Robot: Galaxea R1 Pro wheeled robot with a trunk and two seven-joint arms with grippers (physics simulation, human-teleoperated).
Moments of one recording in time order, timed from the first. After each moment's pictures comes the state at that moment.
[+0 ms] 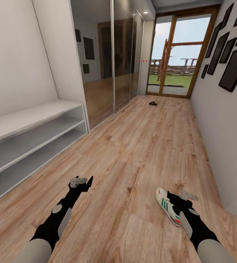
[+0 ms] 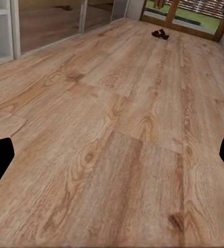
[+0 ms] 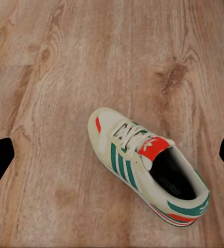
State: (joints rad) left arm -0.56 -0.03 0.10 -0.70 0.10 -0.28 -0.29; right arm -0.58 -0.06 -0.25 -0.57 -0.14 -0.01 -0.05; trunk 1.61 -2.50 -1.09
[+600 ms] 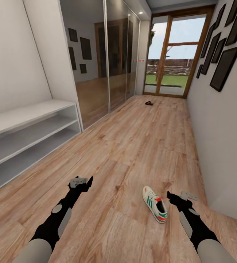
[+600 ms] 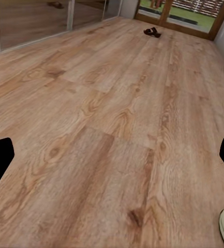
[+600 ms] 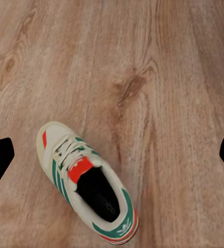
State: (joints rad) left arm -0.56 -0.03 0.10 -0.70 0.10 -0.28 -0.29; right arm -0.58 -0.06 -0.25 -0.57 -0.14 -0.01 -0.05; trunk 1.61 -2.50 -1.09
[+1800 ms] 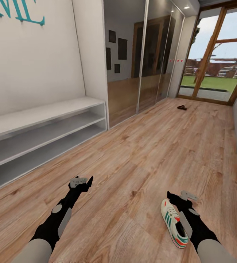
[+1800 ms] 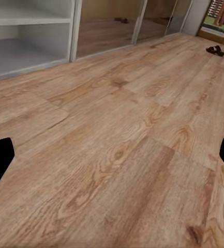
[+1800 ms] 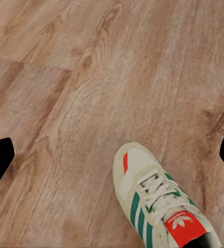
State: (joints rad) left arm -0.56 -0.03 0.10 -0.70 0.10 -0.28 -0.29; right arm -0.58 -0.06 -0.25 -0.57 -0.14 -0.01 -0.05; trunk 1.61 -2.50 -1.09
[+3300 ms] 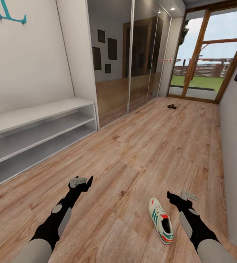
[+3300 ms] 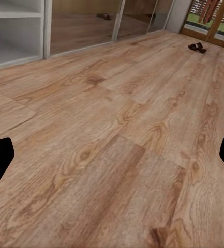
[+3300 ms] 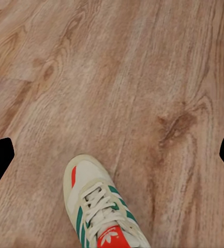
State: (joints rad) left arm -0.56 -0.03 0.10 -0.70 0.11 -0.28 -0.29; right arm -0.58 -0.06 -0.25 -0.57 -0.13 -0.01 -0.06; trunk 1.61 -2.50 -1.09
